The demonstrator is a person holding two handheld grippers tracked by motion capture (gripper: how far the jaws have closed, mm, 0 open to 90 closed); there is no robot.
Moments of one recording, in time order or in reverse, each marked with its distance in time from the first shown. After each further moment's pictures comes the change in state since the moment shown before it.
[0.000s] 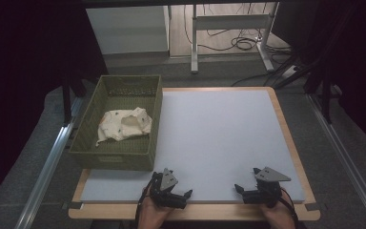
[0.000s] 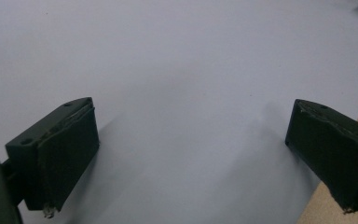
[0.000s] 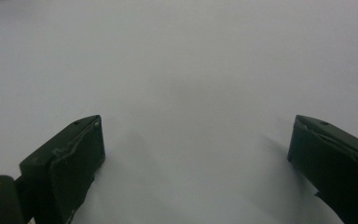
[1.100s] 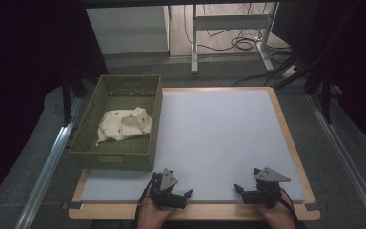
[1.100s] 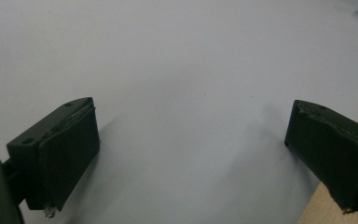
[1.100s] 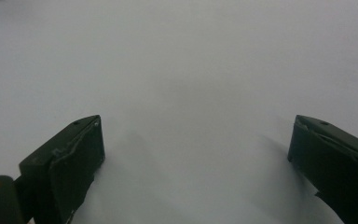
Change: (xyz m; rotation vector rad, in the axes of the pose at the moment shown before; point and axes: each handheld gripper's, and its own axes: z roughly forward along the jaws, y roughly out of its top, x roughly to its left) left arm -0.001 0.000 0.000 -0.006 0.007 -0.019; right arm 0.002 0.000 0.000 0.001 -0.014 0.008
